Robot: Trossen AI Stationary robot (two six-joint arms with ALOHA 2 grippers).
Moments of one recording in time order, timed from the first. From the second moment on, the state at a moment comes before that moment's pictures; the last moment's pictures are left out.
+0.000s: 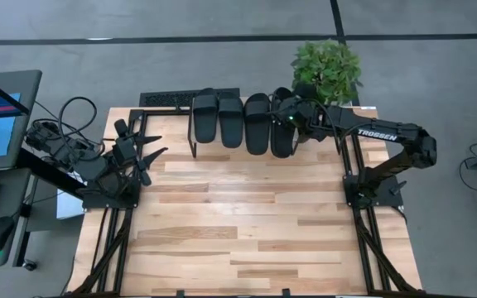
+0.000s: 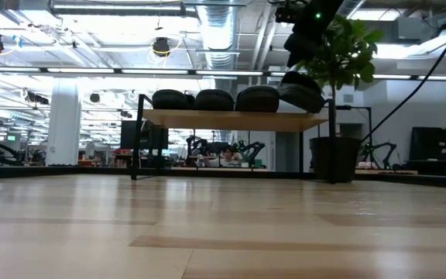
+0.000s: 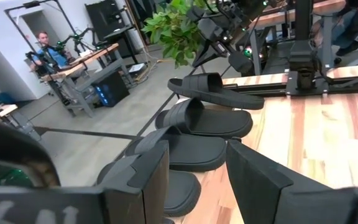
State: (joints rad) left arm -0.54 0.70 1.01 -0.64 -1.05 0.00; right arm -0.28 1.41 1.33 -0.70 0.72 -0.39
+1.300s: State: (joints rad) left arm -0.54 0.70 1.01 -0.65 -1.00 -0.07; right arm -0.30 1.52 1.33 -0.75 0.60 -0.31
